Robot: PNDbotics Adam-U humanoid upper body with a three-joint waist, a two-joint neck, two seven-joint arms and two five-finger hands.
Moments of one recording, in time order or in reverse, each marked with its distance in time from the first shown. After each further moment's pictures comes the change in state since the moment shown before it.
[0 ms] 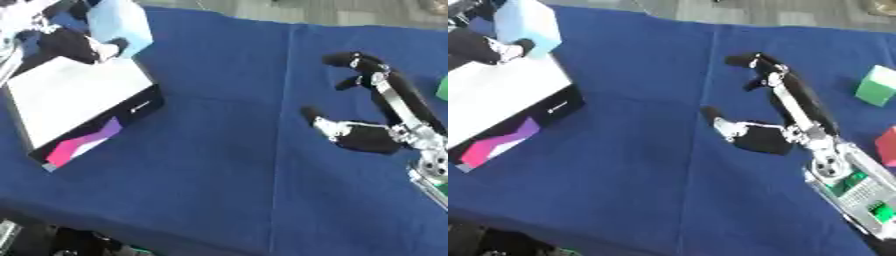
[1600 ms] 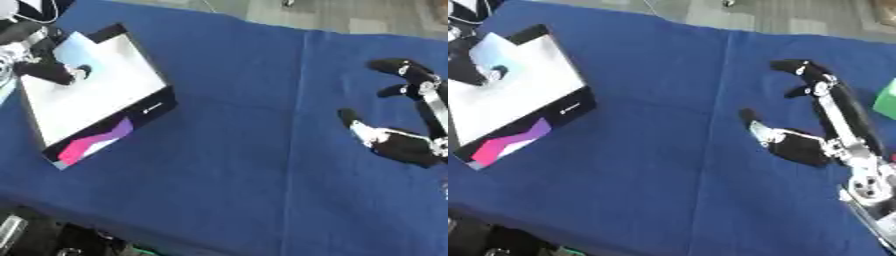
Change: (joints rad) left arm 0.045 0.004 0.082 0.346 -0.181 -0.088 0.020; right arm 0.021 0.000 -0.030 0.000 -0.003 0.007 -0.064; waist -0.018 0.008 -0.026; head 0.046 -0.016
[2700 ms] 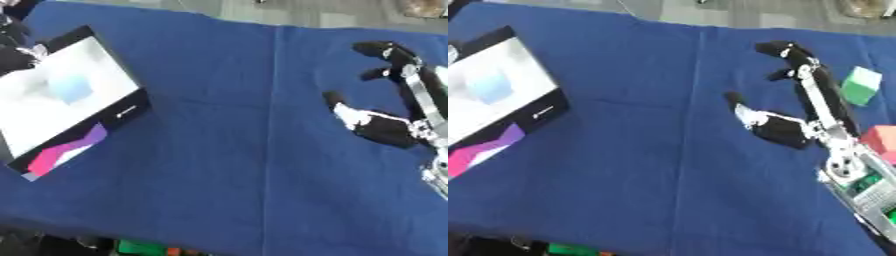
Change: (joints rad) left arm 0.065 0.004 0.089 -0.206 0.198 0.068 0.124; right arm 0.022 -0.047 -0.071 0.000 -0.034 -0.042 -0.067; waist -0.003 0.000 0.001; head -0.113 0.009
